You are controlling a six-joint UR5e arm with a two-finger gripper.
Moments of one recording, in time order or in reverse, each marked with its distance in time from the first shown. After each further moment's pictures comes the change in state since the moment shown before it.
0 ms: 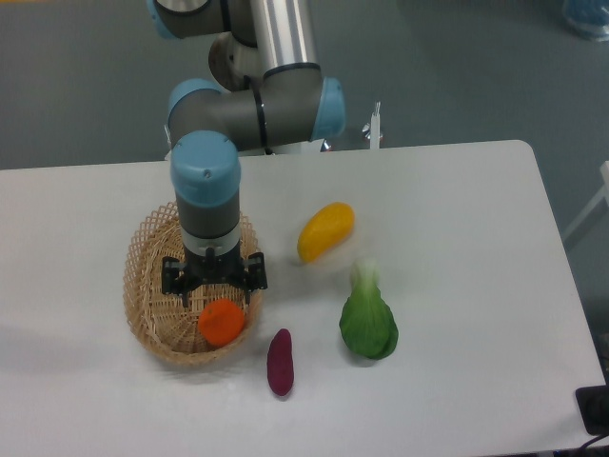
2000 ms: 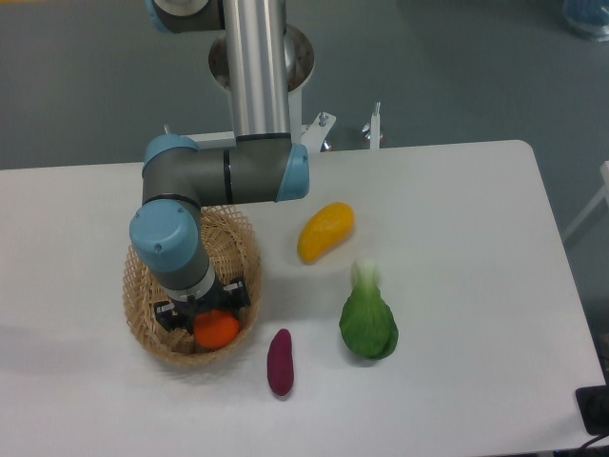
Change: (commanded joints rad) arm -0.063 -0.144 0.055 0.005 0.150 -0.273
